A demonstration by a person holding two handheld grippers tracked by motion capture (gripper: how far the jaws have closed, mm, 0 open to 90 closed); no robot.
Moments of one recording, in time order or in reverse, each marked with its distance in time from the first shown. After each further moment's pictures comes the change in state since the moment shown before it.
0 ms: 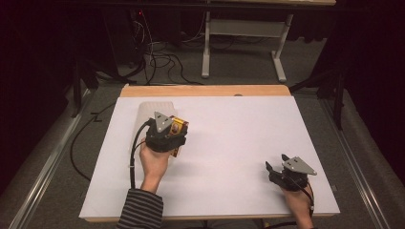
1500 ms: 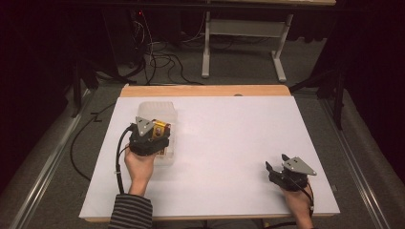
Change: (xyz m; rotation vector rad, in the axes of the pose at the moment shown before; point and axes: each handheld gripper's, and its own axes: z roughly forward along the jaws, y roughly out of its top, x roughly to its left) left arm 0.035 -0.026 -0.013 0.013 0.094 -0.062; right arm 0.001 0.000 0.000 -0.002 -0.008 0.002
